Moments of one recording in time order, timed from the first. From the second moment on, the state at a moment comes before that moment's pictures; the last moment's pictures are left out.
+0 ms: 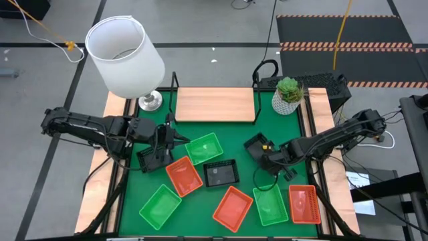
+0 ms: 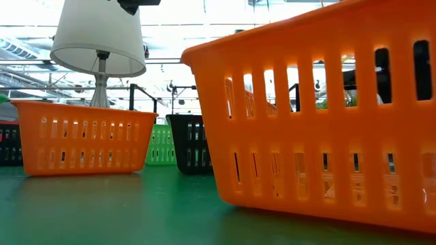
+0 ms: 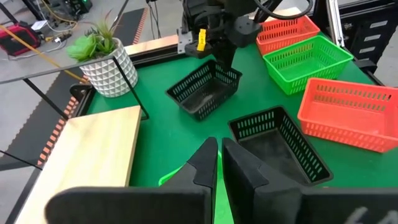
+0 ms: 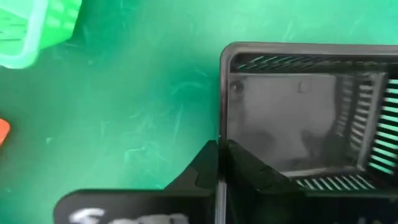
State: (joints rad) left arm -0.15 1.01 0.92 -0.34 -0.15 0.15; right arm 0.30 1.26 0.73 -0.89 0.03 -0.32
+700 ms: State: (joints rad) left arm -0.15 1.01 0.92 -0.34 -0.15 0.15; right arm 0.34 1.27 1.21 -1.05 0.22 -0.03
